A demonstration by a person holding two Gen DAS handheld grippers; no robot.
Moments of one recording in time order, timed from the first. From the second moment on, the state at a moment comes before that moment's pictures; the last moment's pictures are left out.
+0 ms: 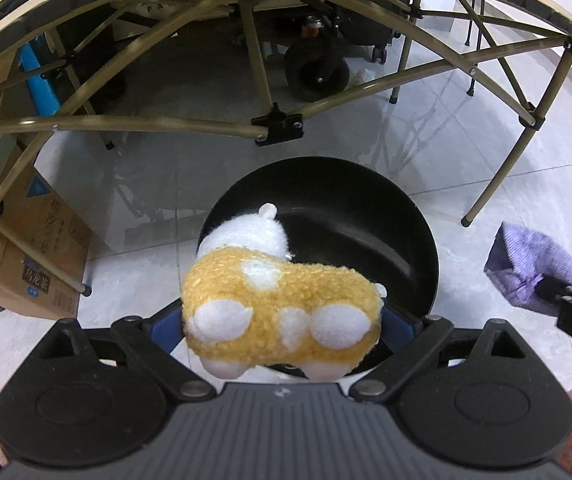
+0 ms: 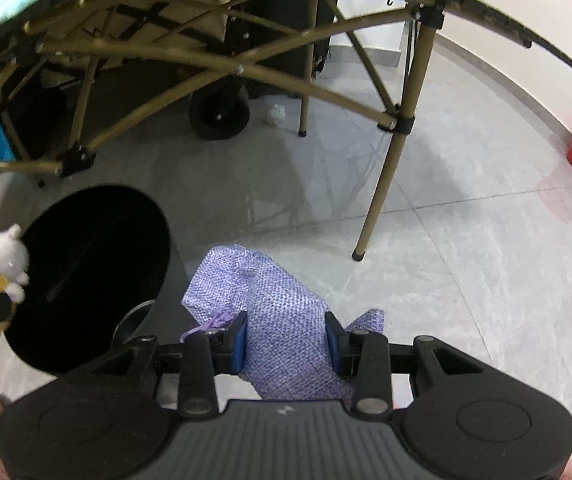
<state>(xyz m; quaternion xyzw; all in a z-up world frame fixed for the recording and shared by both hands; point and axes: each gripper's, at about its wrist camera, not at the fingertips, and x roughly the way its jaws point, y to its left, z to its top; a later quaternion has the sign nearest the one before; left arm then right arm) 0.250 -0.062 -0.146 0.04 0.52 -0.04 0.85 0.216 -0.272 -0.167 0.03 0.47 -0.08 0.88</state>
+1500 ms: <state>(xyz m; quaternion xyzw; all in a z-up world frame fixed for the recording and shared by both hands) 0.329 -0.087 -0.217 0.03 0.67 0.02 0.74 0.272 -0.278 -0.174 -0.03 0.47 -0.10 0.87</state>
